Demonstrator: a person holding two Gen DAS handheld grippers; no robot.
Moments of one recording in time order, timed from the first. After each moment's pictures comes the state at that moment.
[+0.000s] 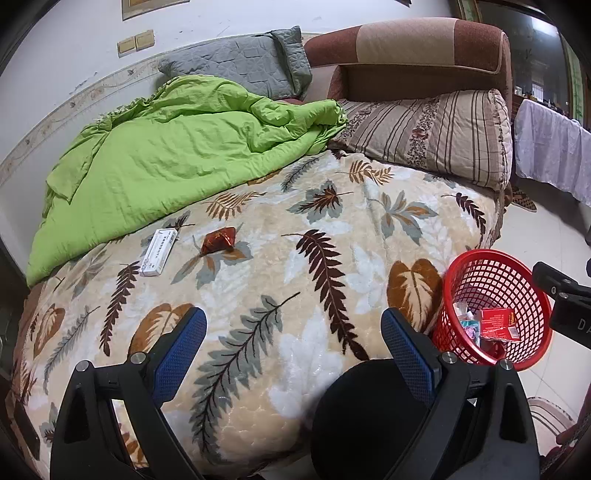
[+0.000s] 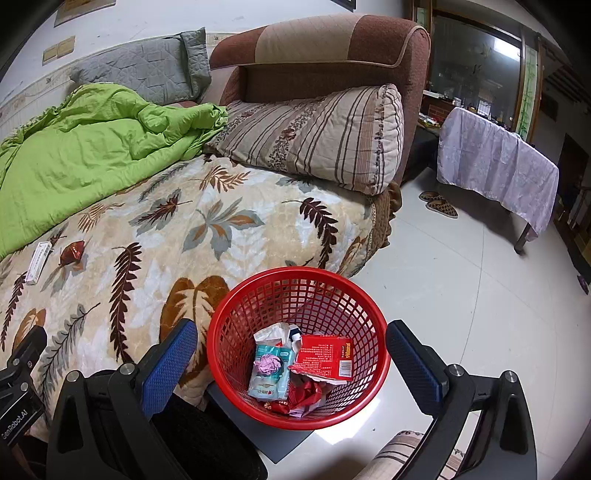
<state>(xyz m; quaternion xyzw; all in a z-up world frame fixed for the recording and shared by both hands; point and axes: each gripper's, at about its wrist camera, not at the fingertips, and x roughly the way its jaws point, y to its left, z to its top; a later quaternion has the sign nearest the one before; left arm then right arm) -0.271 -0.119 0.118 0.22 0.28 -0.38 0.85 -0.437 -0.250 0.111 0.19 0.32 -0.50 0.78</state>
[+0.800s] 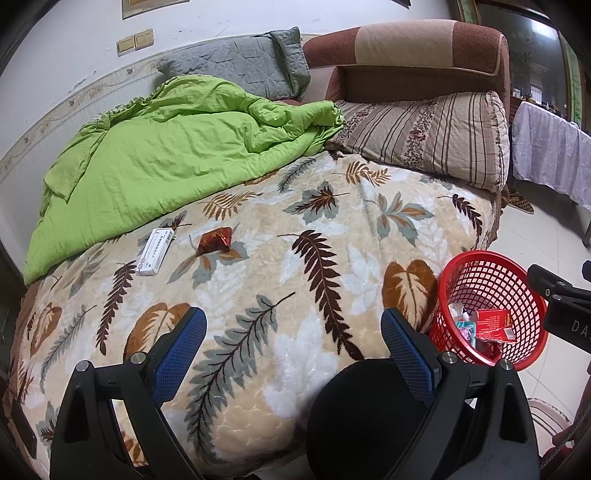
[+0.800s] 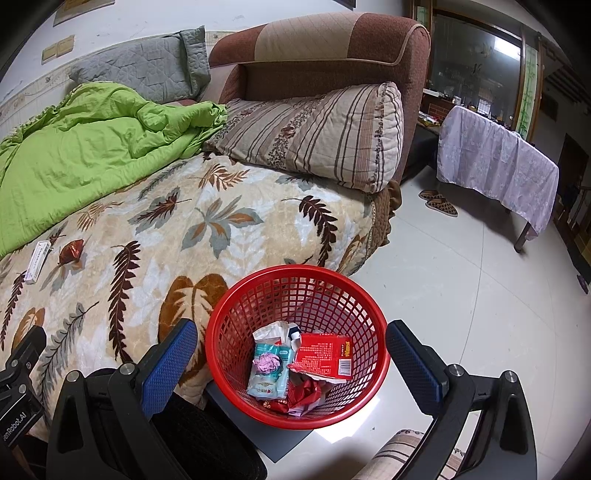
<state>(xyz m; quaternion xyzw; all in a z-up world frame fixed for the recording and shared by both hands) -0.272 -0.121 0.118 0.22 0.28 -0.39 0.85 -0.436 -0.250 0.107 0.19 0.33 -0.50 0.78</state>
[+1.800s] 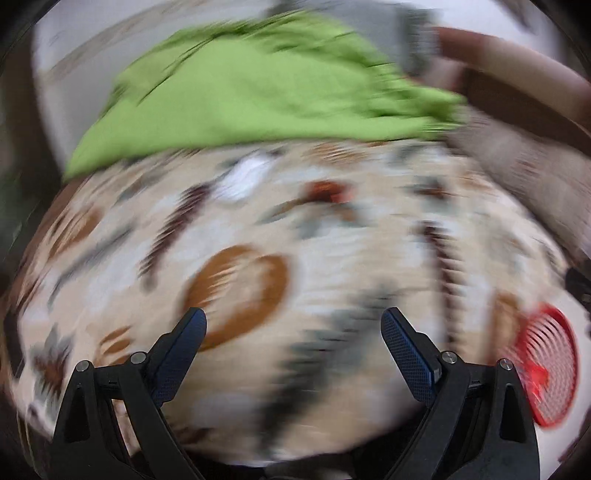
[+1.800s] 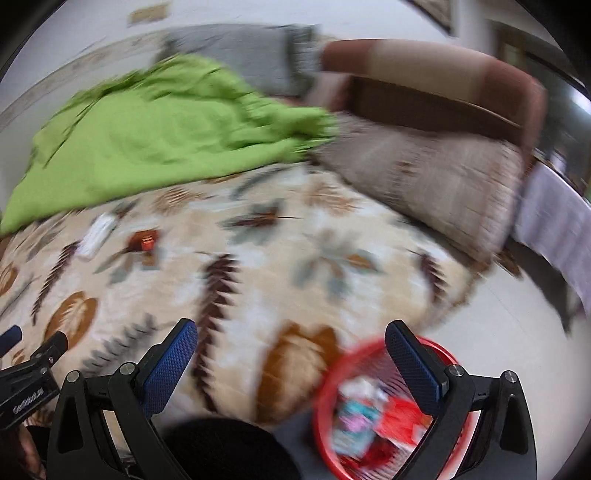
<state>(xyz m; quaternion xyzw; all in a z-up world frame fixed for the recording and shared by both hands) -0.157 -0.064 0.091 0.12 0.41 -0.20 0.88 -0.298 -0.248 0.118 0.11 0.36 -0.34 0.86</state>
